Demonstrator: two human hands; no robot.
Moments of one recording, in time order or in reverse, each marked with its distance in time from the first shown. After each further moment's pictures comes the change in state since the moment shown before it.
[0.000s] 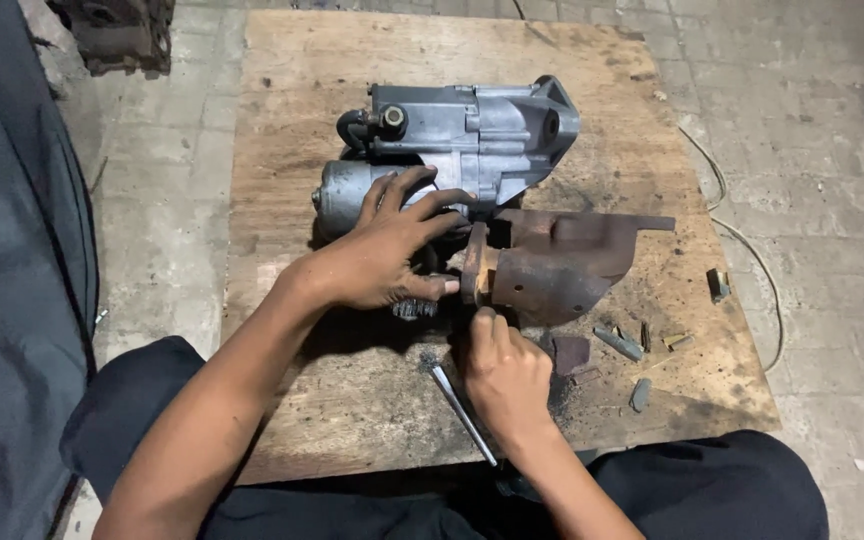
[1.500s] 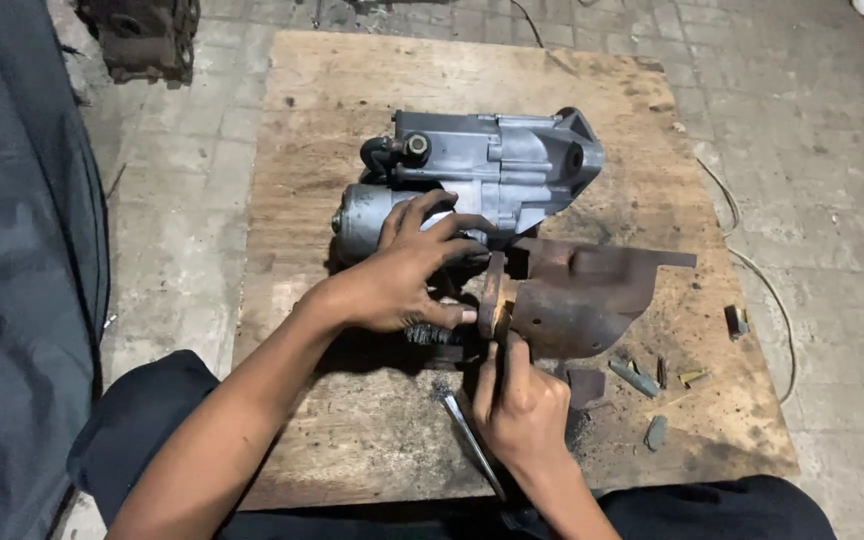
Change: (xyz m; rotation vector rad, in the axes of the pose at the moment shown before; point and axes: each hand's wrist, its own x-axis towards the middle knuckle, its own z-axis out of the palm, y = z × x) left_hand 0.009 -0.015 0.006 -0.129 0.010 0.018; right_hand 0.015 -0.005 -0.018 0.447 0.083 0.156
